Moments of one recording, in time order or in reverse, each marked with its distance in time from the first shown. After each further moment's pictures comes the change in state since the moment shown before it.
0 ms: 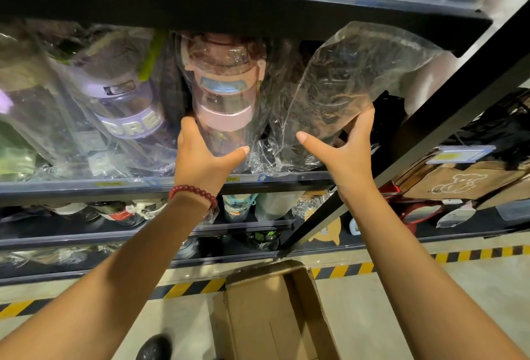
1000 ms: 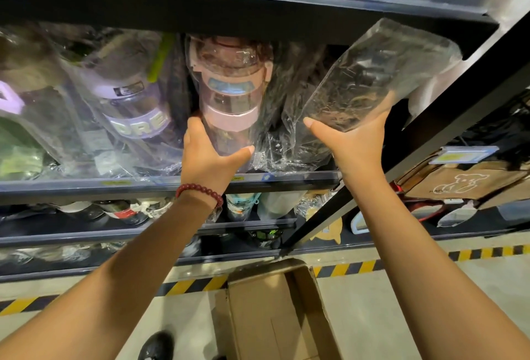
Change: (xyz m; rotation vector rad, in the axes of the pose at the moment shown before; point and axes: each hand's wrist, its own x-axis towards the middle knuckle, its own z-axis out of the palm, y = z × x) left_hand 0.001 0.002 0.000 -0.019 0.003 -0.022; right_hand 0.009 -0.024 0.001 0.009 0.103 0.099
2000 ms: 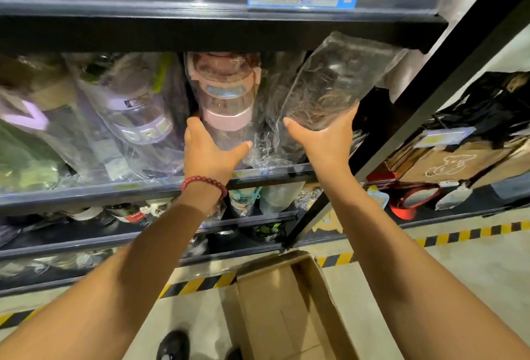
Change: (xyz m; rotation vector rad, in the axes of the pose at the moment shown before) left_hand -0.001 0.017 -0.008 0.084 -0.021 -0.022; right_hand -0.017 -0.003 0.017 -0.001 0.074 0.033
